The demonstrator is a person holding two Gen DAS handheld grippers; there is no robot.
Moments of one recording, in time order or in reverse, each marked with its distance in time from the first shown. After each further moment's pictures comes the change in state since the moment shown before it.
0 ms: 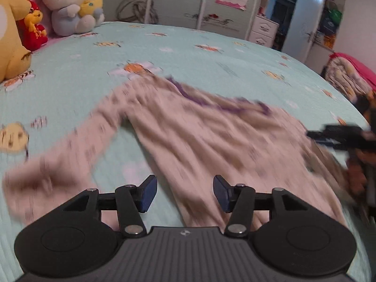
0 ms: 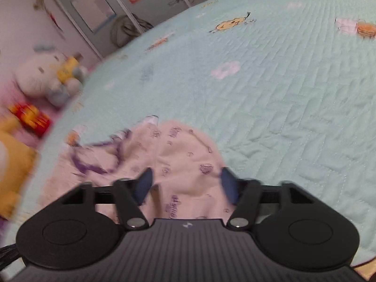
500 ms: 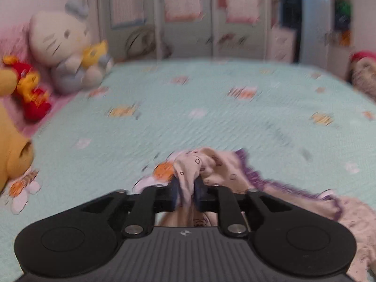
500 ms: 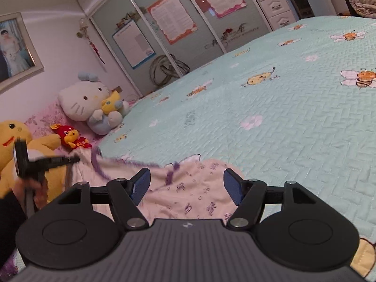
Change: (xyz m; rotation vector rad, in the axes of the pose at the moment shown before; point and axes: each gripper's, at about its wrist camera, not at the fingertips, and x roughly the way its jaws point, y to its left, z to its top) left arm 0.119 0.057 0.221 0.108 -0.069 0.210; right arm -0.094 -0.002 0.000 -0.008 -0.206 0.226
